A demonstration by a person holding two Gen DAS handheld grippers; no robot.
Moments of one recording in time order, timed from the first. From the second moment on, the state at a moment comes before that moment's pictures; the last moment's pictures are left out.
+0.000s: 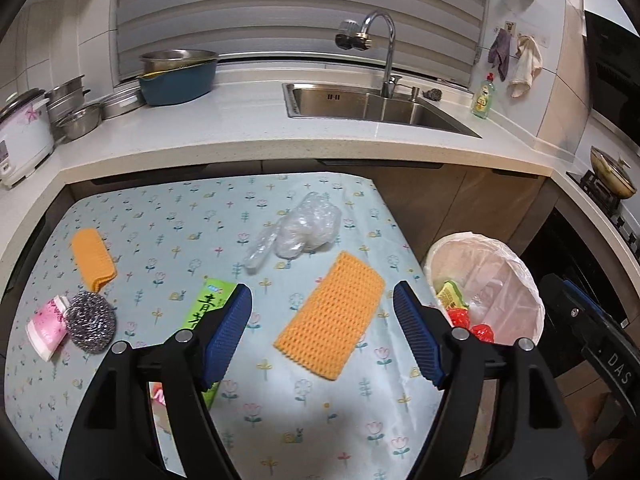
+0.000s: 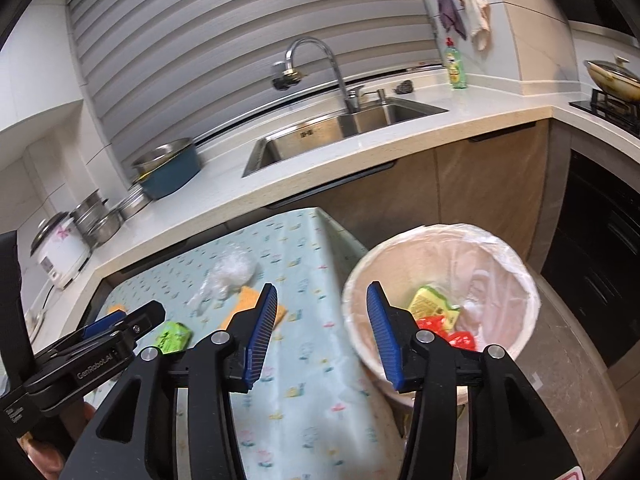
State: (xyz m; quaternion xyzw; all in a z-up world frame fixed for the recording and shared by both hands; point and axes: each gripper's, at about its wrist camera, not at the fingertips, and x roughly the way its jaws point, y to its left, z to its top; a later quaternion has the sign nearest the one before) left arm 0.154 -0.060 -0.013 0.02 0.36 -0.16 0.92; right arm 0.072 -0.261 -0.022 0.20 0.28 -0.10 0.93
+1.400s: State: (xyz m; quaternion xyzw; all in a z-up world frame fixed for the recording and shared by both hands) left arm 0.189 0.247 -0.081 -0.09 0.43 0.04 0.90; right arm 0.166 0.032 -0.055 0.11 0.38 0.09 0.92
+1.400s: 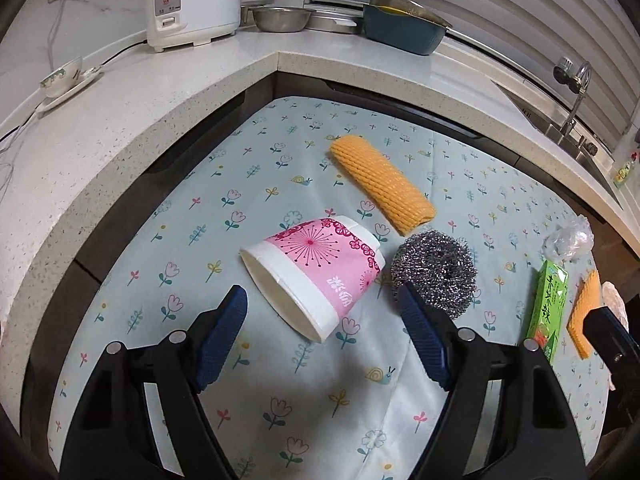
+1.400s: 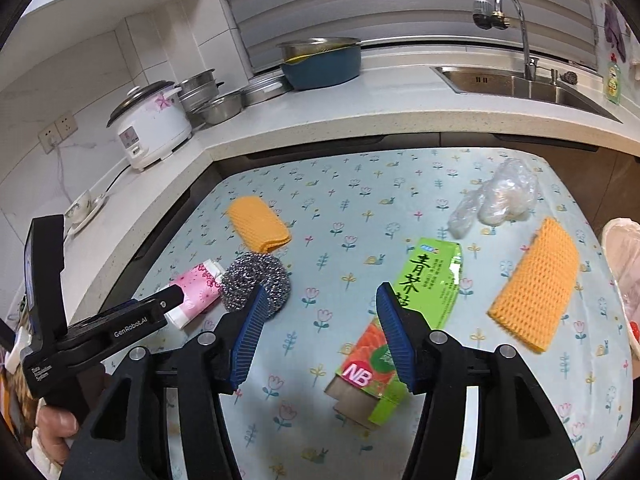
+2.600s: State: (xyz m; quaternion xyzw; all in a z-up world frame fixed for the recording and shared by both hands) left arm 0.226 0.262 -0.080 -0.09 0.42 0.01 0.90; right arm 0.249 0.118 -0.124 0.08 0.44 0.11 0.89
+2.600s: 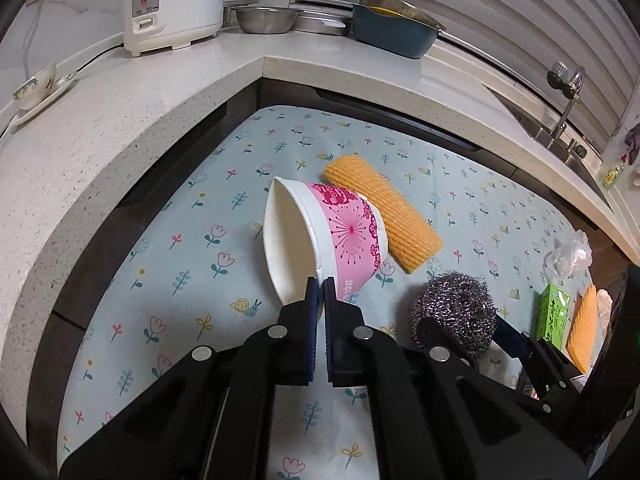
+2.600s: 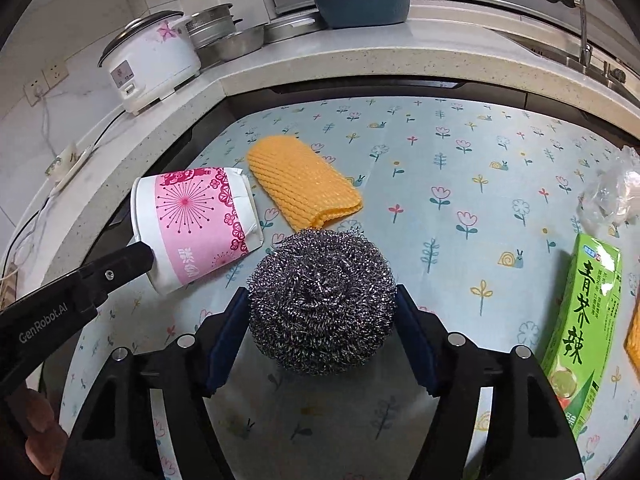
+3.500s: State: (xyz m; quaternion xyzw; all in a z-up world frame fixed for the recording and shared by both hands) left arm 0.171 0.083 -0.003 -0.02 0.37 -0.13 0.92; right arm 0.158 -0.065 -0.038 0.15 0.33 0.00 0.93
